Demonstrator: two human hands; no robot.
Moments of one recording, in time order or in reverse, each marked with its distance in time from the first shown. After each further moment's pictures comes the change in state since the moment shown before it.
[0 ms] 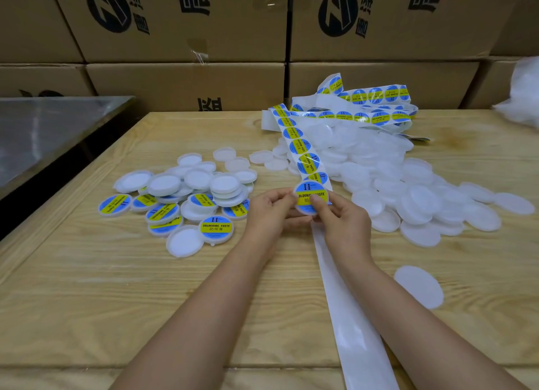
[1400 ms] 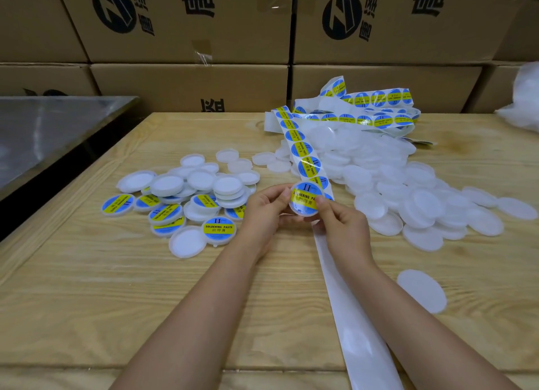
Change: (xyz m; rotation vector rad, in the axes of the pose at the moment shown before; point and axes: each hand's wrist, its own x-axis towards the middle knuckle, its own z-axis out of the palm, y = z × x) left_hand 0.010 0.001 -0.014 0.100 -0.085 0.078; right_hand 0.000 0.004 -0.001 -0.089 -0.049 0.003
